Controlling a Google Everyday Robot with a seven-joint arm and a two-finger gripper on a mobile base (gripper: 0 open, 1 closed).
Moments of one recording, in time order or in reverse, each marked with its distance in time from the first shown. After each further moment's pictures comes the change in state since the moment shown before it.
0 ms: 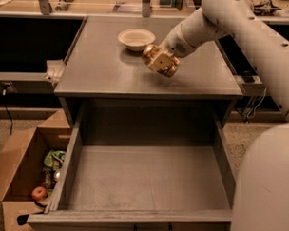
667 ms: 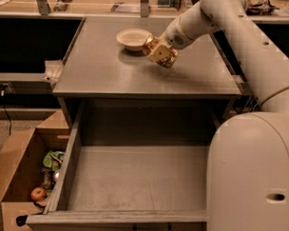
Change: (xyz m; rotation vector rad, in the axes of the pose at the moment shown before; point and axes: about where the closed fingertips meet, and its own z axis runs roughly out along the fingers) arm -0.009 -0.048 0.012 0.034 -0.034 0.005
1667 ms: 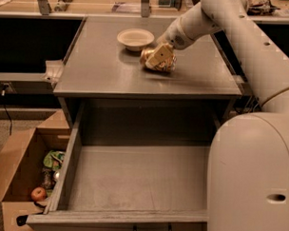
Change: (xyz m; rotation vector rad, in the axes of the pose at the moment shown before) arm 0.000 0.000 0.000 0.000 0.000 0.000
